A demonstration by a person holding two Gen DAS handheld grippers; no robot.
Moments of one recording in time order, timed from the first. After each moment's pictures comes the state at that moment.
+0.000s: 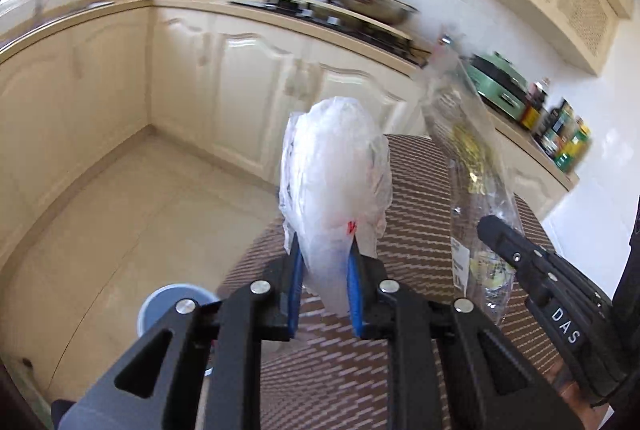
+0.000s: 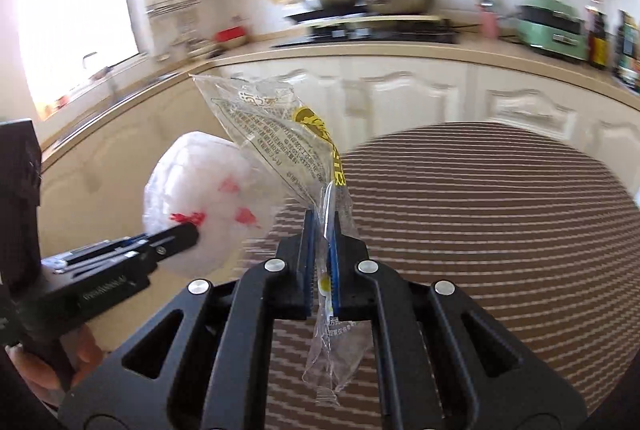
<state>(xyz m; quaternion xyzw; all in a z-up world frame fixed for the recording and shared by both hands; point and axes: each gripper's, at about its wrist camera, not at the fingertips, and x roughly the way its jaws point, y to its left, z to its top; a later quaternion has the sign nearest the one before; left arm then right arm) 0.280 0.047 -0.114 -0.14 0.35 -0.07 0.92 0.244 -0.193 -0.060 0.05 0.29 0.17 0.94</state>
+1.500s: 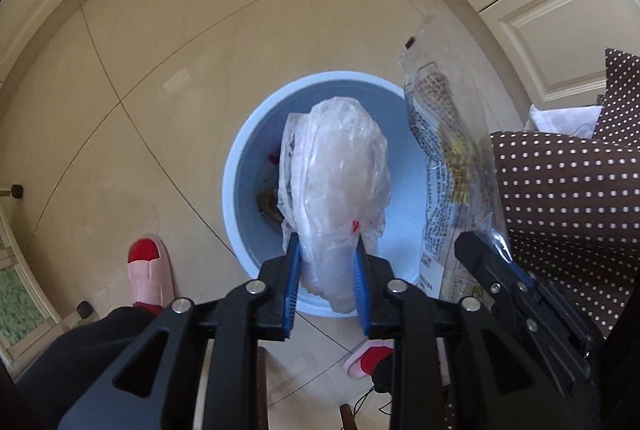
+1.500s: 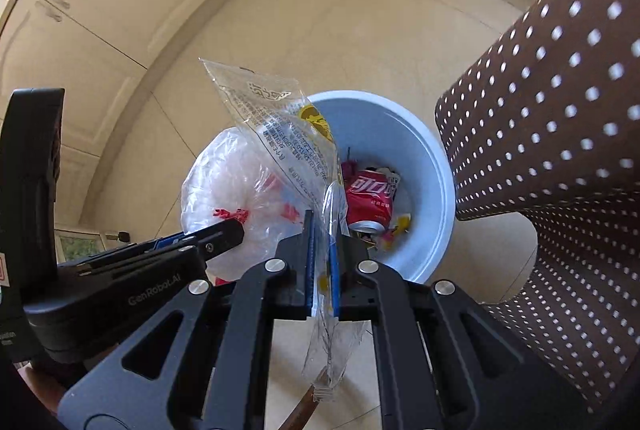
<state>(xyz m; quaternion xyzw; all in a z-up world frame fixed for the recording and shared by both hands) 0.357 0.249 -0.534 -0.25 0.65 0.09 0.71 0.364 0.067 -0.454 0.01 0.62 0.24 0.75</state>
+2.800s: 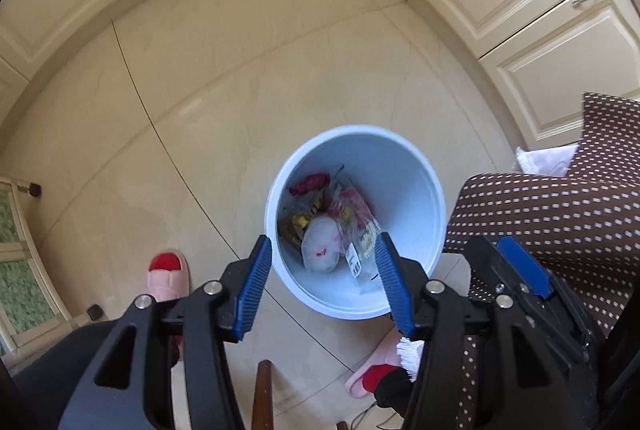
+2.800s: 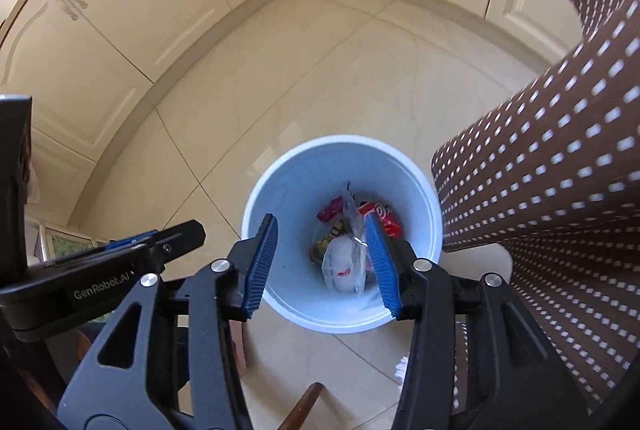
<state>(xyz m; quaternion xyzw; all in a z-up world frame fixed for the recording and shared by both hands) 0.329 0.281 -0.460 -0.26 0.58 0.12 0.76 0.346 0.074 -0.397 -0.02 0.55 0.25 0.80</state>
